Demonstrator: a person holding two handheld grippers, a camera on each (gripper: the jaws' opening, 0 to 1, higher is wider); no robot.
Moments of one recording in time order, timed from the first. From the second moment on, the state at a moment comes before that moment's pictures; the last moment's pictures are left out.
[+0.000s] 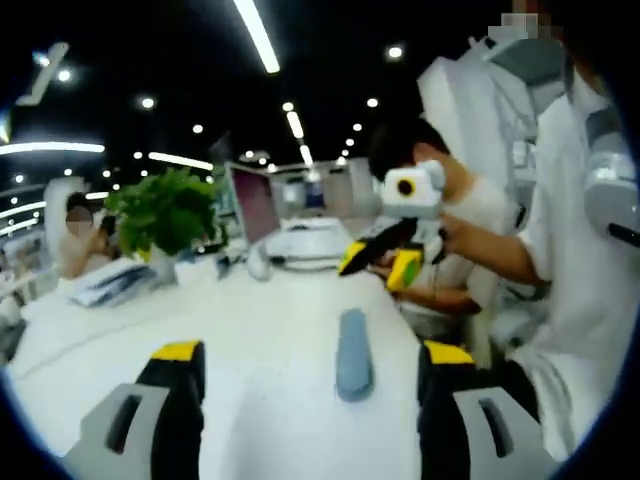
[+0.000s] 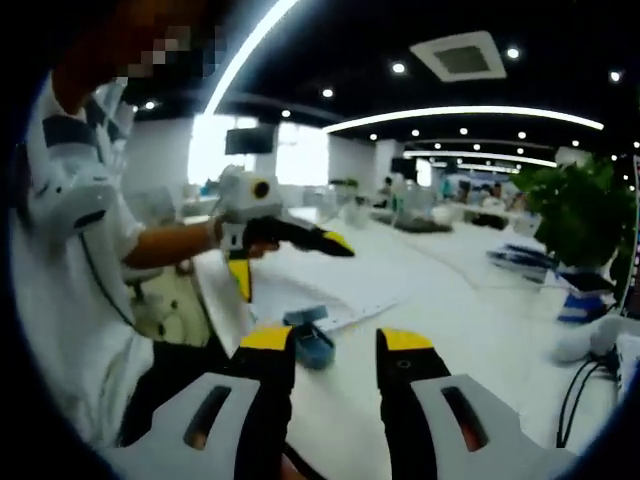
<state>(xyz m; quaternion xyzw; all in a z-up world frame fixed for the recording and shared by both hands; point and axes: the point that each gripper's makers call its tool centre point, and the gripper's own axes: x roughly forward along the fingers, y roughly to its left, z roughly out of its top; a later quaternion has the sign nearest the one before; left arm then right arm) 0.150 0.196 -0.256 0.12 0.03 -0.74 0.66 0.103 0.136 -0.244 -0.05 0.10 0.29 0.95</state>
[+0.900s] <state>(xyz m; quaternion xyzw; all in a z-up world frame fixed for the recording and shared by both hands) 0.128 0.154 -0.293 0.08 0.08 -0.76 0.64 0.112 0.114 -0.269 0.02 0.11 0.15 0.98</state>
